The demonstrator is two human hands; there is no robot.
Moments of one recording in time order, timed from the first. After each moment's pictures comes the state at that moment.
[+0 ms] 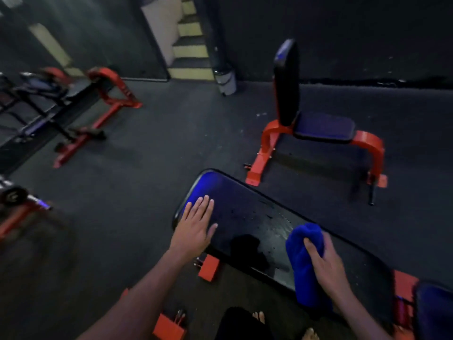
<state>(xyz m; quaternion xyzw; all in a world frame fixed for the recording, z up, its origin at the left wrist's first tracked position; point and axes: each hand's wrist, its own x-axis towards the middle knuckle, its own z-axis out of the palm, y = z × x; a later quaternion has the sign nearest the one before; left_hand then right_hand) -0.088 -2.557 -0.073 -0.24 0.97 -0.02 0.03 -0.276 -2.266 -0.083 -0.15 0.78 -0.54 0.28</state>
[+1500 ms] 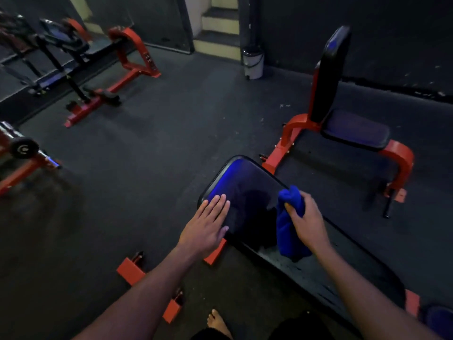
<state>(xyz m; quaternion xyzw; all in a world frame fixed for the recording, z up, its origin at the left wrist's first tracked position) -0.025 -2.582 -0.109 -0.23 0.97 -0.03 -0.02 -0.281 -2.417 -0.104 -0.32 0.80 -0.45 0.21</state>
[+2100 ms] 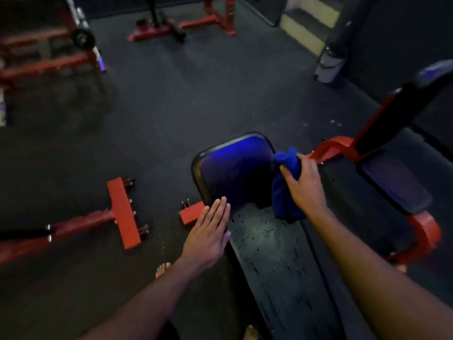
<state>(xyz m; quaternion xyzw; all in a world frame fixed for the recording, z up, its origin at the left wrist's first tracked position) -0.089 -2.424 -0.194 -0.49 0.87 0.03 -0.08 -0.361 -2.501 -0.089 -0.58 0.72 -0.32 0.18</state>
